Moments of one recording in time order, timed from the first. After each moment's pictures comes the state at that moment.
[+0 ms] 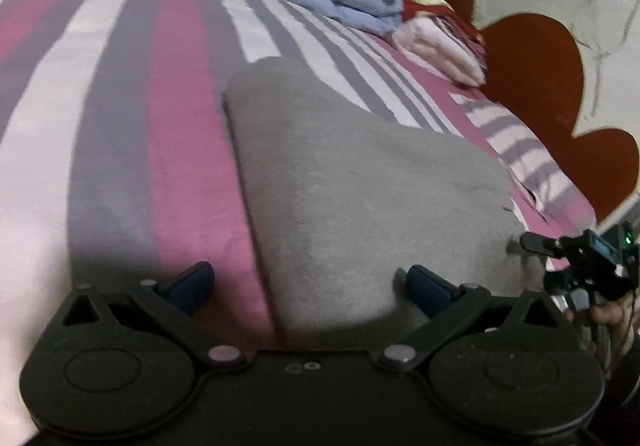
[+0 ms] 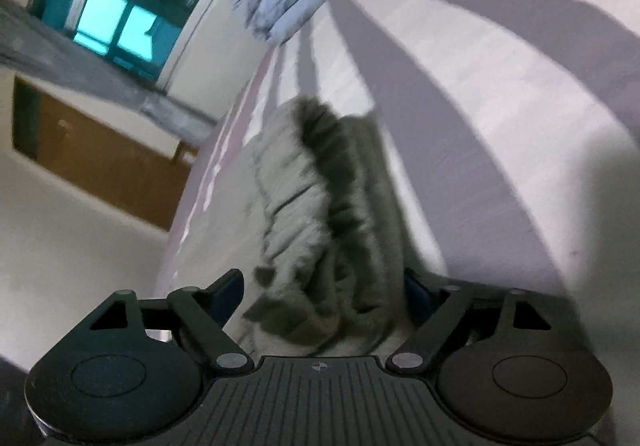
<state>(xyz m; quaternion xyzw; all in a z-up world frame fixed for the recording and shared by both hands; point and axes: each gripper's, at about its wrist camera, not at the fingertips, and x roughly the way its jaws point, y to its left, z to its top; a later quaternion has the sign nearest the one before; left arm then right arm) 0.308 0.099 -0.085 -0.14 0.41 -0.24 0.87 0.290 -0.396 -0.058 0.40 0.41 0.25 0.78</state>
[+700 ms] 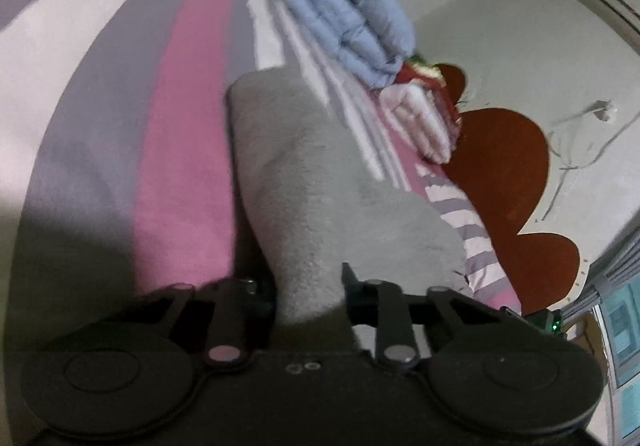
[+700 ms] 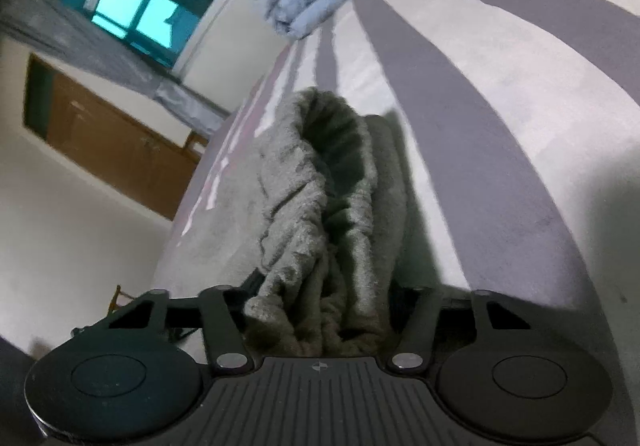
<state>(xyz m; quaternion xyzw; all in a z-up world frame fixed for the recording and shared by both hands) 0.314 0.122 -0.110 -0.33 0.36 -0.26 0.83 0.298 -0.378 -0.062 0.37 0.38 0.27 0.80</state>
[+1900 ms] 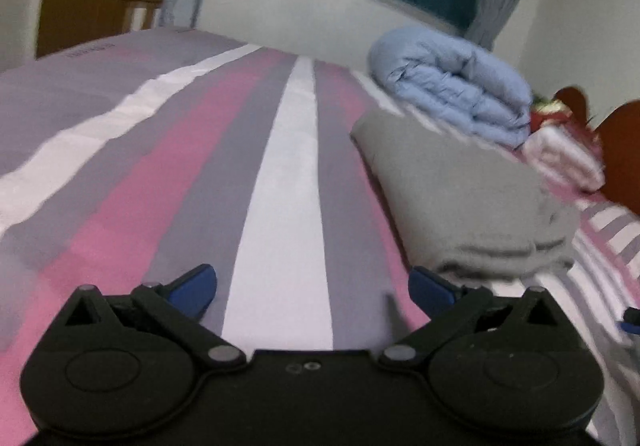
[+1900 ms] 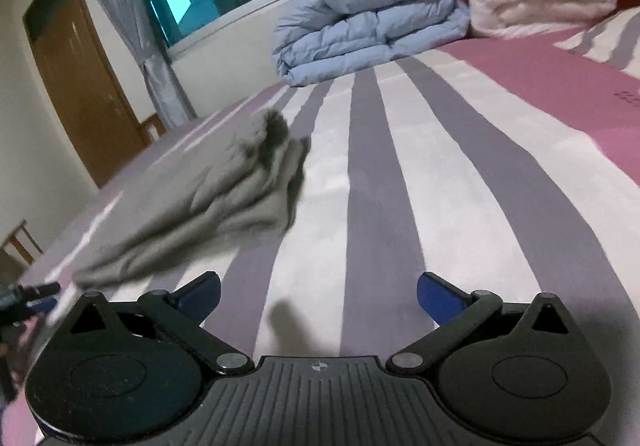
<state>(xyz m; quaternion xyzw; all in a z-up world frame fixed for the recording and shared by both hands) 0.256 0.160 -0.071 -0.14 0.29 0.01 0.95 0.267 -0.373 -0.061 0.15 0.32 0.18 0.92</state>
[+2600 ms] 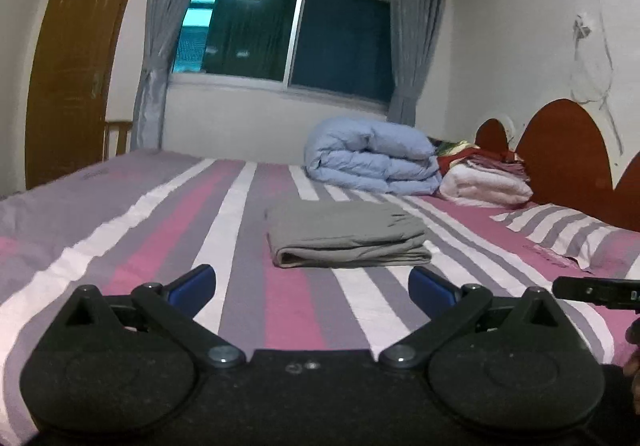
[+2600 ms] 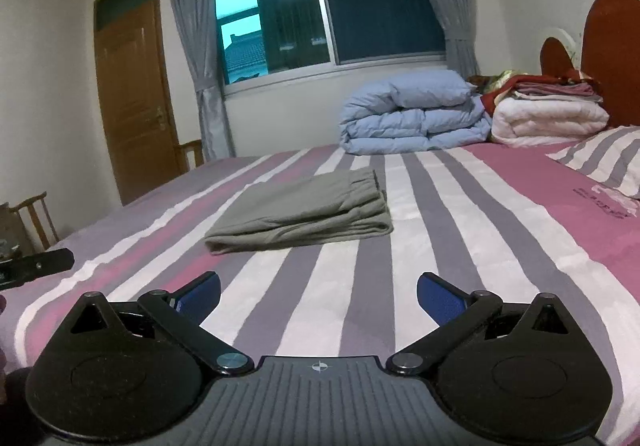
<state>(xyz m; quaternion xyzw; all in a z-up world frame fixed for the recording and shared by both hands) 0.018 0.047 -0.001 -0.06 0.12 -0.02 0.99 0.038 -0.306 0.012 0.09 0.19 0.20 0.96</state>
